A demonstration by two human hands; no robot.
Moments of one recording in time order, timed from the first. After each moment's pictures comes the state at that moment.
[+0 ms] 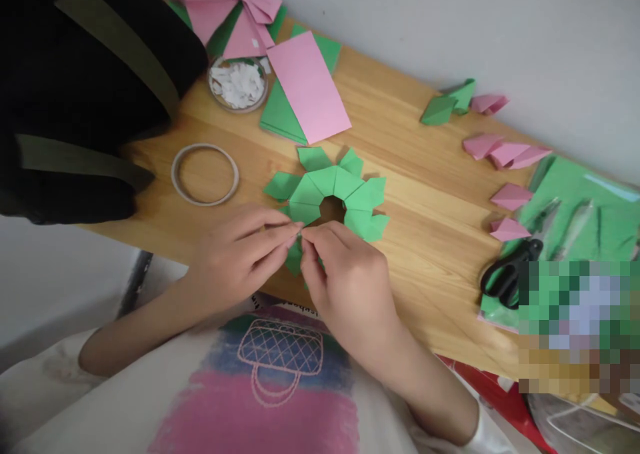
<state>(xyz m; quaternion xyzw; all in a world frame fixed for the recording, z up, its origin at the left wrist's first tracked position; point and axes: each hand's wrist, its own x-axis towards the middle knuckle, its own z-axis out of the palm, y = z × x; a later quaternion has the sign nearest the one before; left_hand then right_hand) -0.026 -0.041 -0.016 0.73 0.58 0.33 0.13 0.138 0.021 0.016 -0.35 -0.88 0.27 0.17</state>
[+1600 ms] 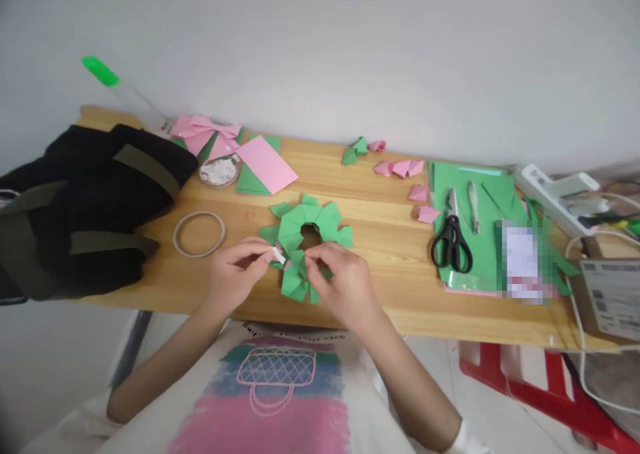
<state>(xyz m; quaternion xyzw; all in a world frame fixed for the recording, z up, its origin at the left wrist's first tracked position) -0.014 -0.032 -0.038 0.61 0.55 0.51 0.24 0.174 0.002 0.000 -0.43 -0.82 0.25 0.29</state>
